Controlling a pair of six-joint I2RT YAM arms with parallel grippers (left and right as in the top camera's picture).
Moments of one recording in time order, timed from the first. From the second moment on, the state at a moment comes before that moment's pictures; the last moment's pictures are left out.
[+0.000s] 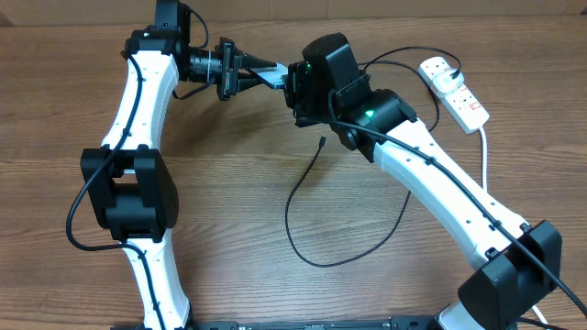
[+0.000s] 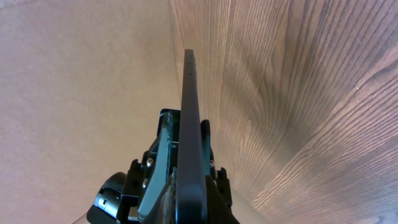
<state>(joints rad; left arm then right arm) -0.03 2.22 2.02 -1.02 1.25 -1.13 0.59 1.75 1.61 -0.51 -0.05 1.98</state>
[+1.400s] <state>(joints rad) 0.09 2.22 2.02 -1.22 0.56 -0.44 0.56 1.75 1.61 -0.98 -0.22 0.79</state>
